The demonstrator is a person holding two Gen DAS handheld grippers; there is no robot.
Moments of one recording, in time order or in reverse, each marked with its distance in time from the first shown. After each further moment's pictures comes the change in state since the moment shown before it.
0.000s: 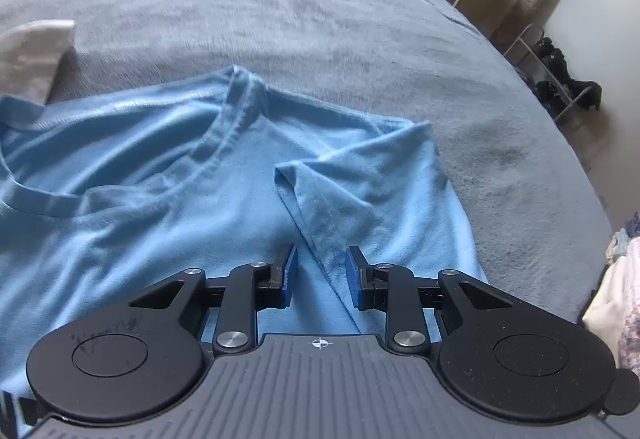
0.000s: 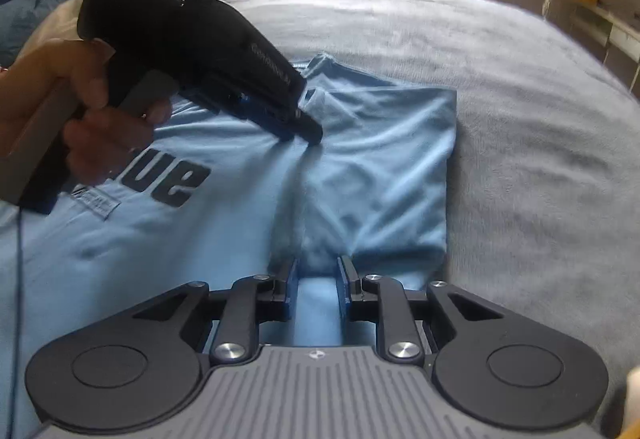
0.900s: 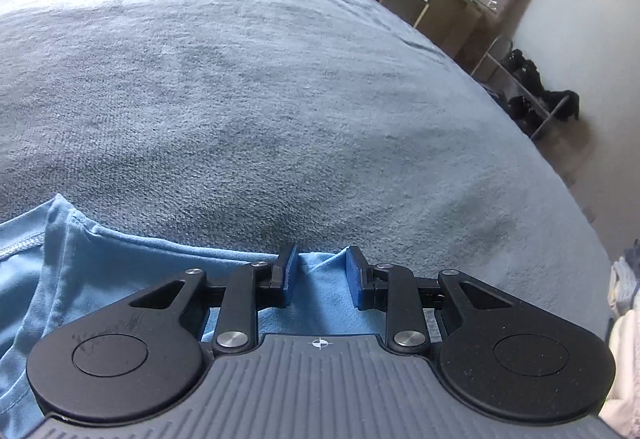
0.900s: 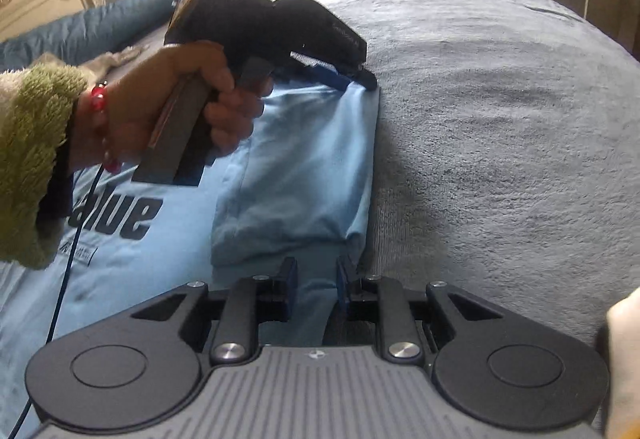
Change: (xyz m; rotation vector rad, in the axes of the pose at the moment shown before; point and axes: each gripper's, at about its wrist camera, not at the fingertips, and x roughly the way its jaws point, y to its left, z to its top) left arm 0.092 -0.047 0.072 0.058 -0.076 -0.093; right arm -0.017 -0.039 -0.007 0.221 0.011 -0.018
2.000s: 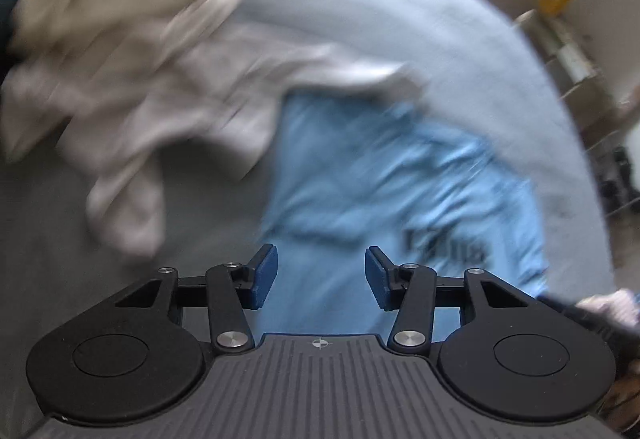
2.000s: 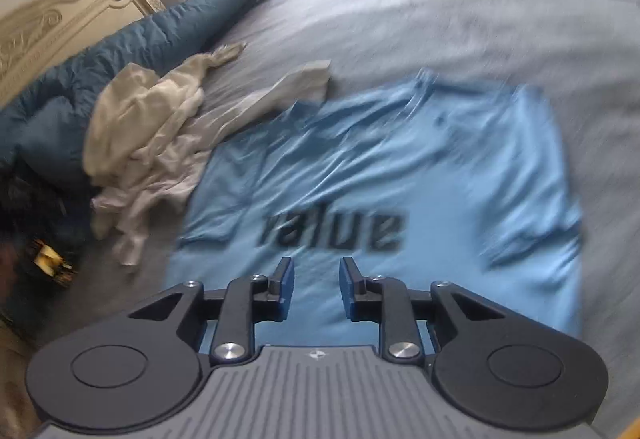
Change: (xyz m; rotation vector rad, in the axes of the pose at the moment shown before) left arm -0.427 0.210 -0.163 -0.442 0.107 0.354; right arm -0.038 0.152 0.042 0.112 0.116 0.258
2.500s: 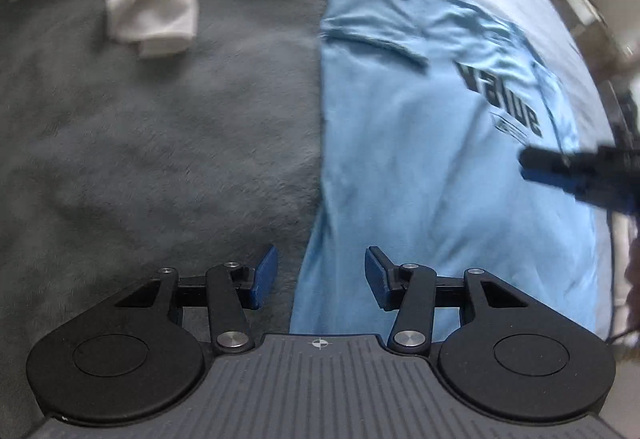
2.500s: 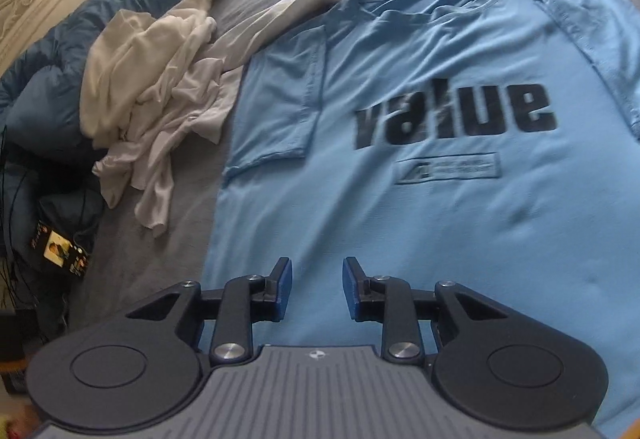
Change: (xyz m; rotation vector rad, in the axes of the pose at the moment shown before) left arm 0.054 0.043 -0.101 0.096 0.092 -0.085; right arm 0.084 0.093 -0.049 0.107 0.145 0.001
